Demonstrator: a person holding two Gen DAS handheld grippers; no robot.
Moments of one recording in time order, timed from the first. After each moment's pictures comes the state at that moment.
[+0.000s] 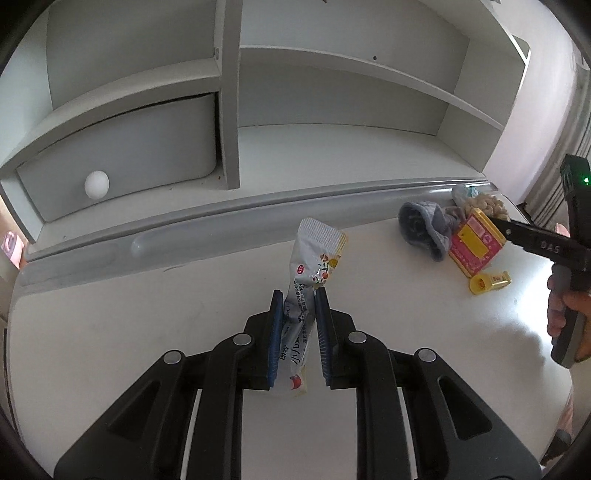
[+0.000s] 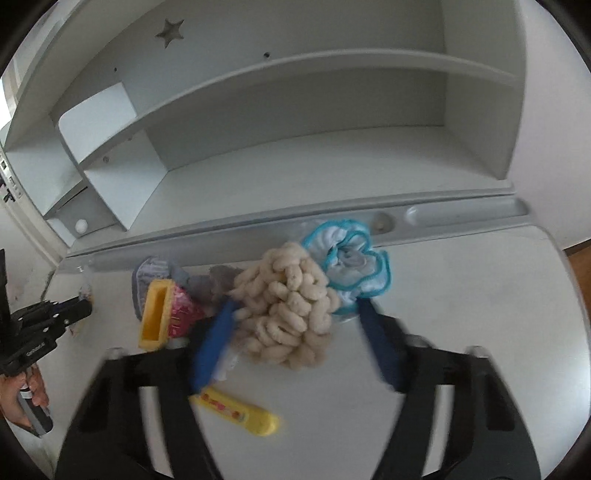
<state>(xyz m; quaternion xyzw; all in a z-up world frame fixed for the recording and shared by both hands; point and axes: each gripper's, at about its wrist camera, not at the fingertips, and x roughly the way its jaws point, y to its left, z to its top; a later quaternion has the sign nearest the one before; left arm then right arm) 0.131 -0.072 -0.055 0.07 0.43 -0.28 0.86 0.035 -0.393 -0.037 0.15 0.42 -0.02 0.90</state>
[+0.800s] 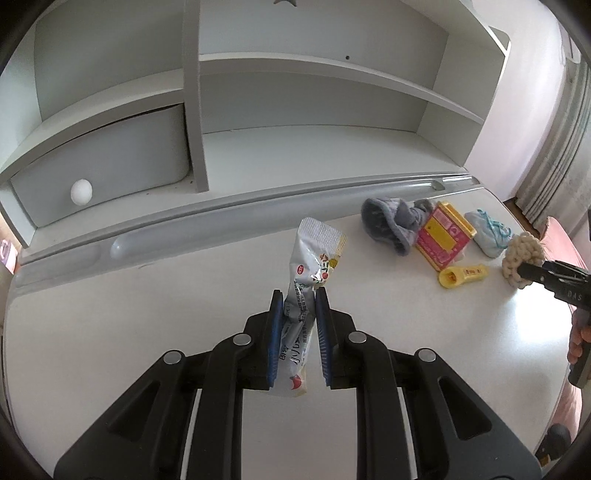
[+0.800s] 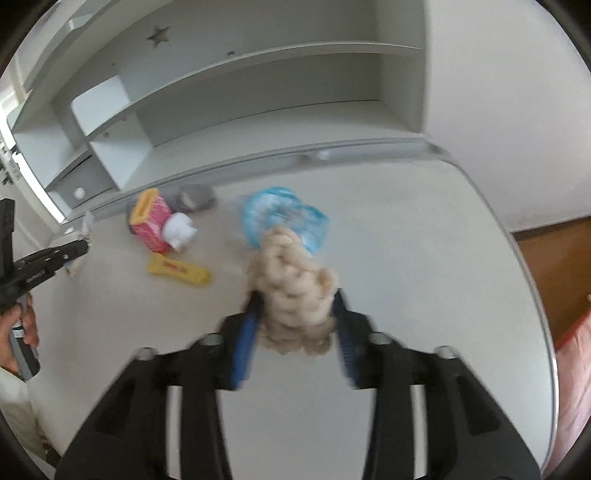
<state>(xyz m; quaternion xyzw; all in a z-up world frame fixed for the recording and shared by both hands) 0.108 -0.073 -0.041 0.07 0.42 -0.30 0.85 -0.076 -0.431 -0.029 0.13 0.44 -0.08 0.89</state>
